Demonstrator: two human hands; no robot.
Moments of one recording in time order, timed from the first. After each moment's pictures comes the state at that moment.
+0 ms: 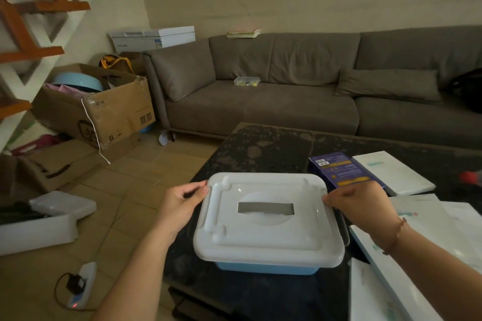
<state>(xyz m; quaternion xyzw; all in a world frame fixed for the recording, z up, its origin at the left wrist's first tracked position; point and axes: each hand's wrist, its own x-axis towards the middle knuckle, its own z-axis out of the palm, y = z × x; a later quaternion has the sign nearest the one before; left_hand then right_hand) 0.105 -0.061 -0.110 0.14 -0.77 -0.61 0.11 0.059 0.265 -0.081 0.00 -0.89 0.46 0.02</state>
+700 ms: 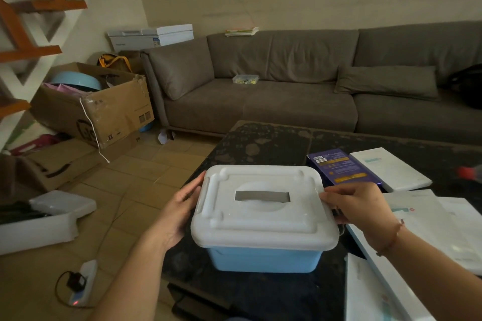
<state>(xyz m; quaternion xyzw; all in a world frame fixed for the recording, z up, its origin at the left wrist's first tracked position) 0.111 -0.061 -0.117 0.12 -0.64 -0.76 0.00 0.069 0.264 -0.084 -0.04 -0.82 0.57 -0.03</state>
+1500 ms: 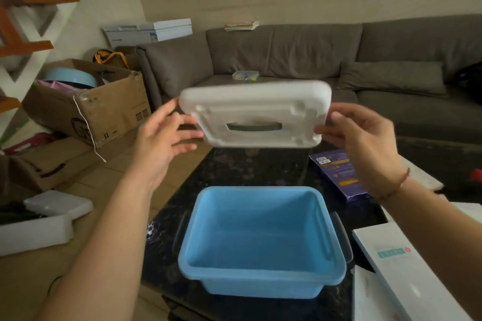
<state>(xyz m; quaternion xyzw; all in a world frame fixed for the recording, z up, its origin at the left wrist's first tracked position) 0.062 -0.067 -0.015 0.00 -0.69 -0.68 0.23 0.018 0.241 -0.013 0.10 -0.66 0.73 0.15</state>
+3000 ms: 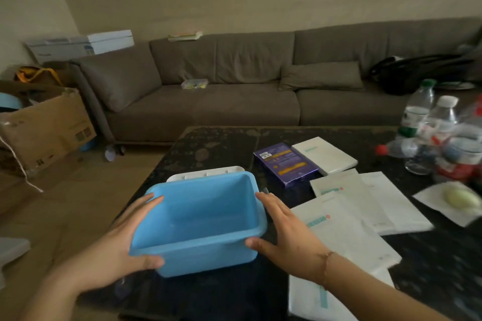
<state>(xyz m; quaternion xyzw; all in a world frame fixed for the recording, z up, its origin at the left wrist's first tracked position) 0.136 -0.062 -0.094 -0.12 -0.95 -0.27 -0.07 0.117 0.279 -0.128 0.19 -0.92 0.35 -0.04</state>
